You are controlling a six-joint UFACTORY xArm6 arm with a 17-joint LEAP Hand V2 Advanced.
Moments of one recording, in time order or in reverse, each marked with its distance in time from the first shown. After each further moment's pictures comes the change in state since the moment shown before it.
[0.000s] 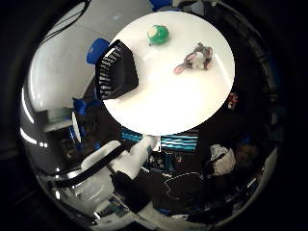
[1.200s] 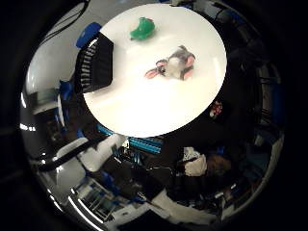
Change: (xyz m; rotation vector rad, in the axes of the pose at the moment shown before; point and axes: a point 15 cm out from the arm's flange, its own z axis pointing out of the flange) arm 0.094 -0.098 0.090 -0.068 0.125 -0.135
